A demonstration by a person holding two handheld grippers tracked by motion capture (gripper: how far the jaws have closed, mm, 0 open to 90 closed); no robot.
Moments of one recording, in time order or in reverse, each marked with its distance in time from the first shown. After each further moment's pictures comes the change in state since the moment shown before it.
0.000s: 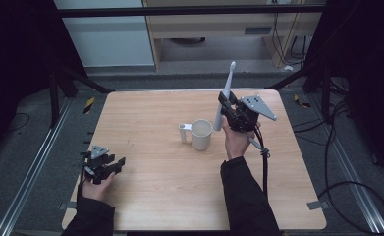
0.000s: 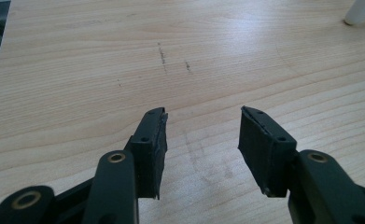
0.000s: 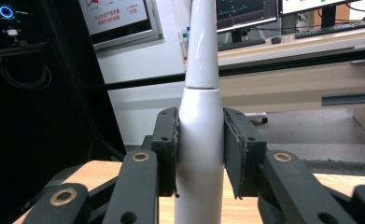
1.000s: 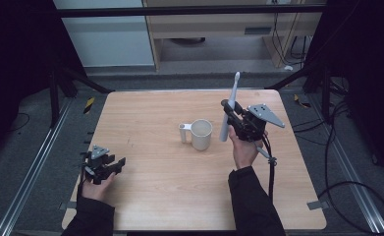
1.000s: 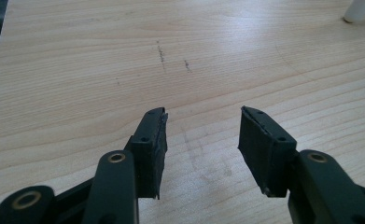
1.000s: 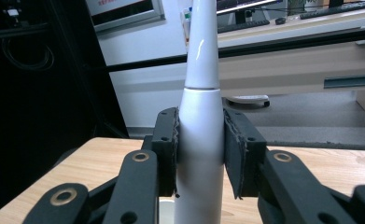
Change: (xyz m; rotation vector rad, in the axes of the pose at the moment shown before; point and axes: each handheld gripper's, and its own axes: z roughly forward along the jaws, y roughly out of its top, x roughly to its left) left arm 0.000 0.000 0.000 0.006 -0.002 0.002; right arm -0.013 -0.009 -0.024 0.075 0.017 -0.001
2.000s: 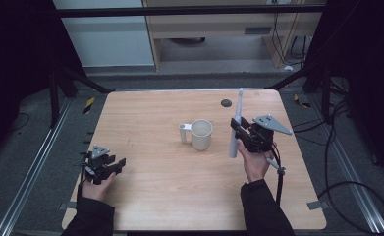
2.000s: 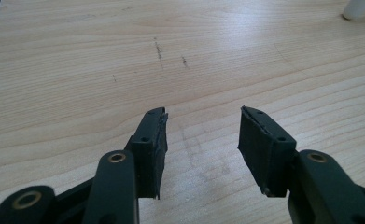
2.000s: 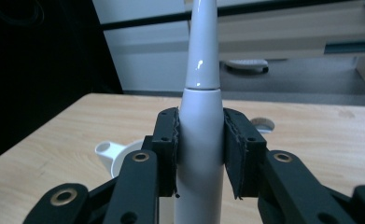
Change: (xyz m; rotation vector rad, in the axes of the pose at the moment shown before) left arm 0.000 0.000 0.001 0.012 -0.009 -0.001; right arm -0.018 -0.019 -0.024 0.155 0.000 -0.030
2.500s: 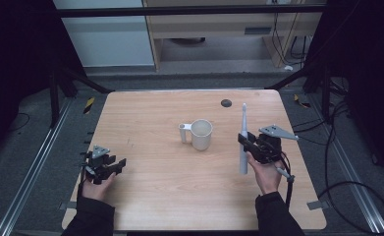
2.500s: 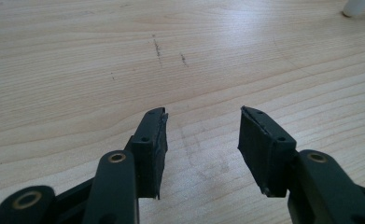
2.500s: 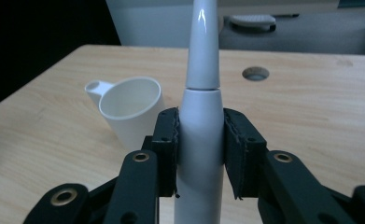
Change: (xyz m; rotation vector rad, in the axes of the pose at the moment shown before) left arm 0.000 0.000 0.001 0.013 -0.004 0.002; right arm -0.021 -0.021 -0.019 0.179 0.019 -0.012
